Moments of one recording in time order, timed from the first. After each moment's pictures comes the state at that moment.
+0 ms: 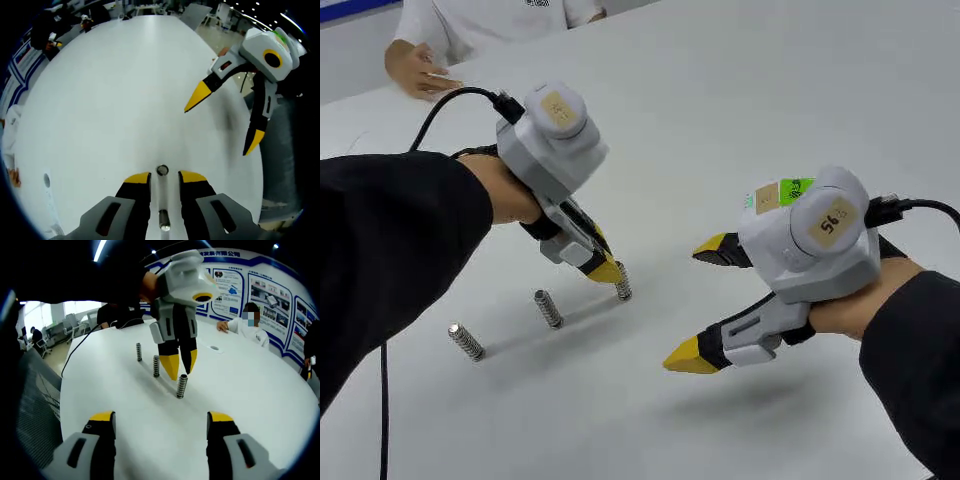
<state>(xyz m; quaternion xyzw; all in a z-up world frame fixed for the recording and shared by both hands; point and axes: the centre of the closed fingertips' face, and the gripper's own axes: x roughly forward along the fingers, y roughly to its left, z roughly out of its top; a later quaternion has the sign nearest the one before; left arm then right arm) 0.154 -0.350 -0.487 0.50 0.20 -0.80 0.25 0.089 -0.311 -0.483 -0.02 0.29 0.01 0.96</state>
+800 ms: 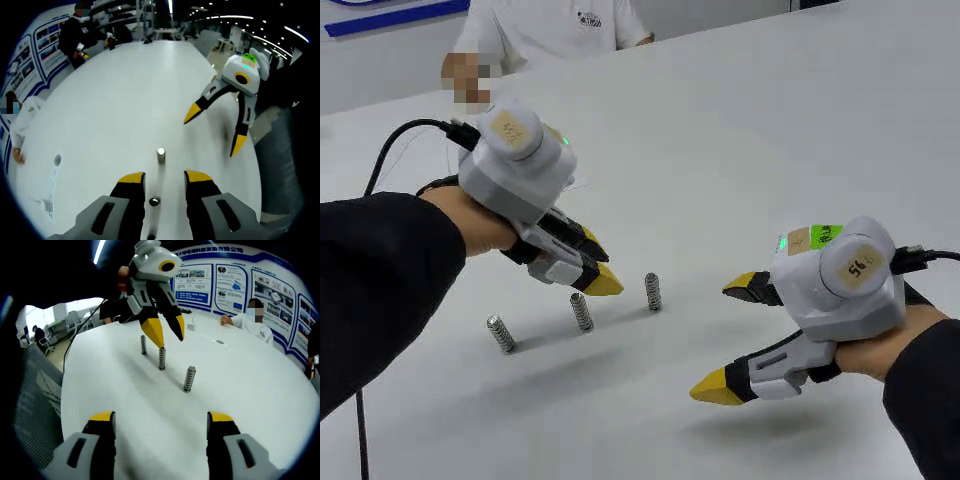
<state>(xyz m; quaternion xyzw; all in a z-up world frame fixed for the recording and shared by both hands) 0.182 -0.320 -0.449 0.40 0.17 -0.83 0.35 0.087 -0.303 -0.499 -0.02 0.31 0.02 0.95</state>
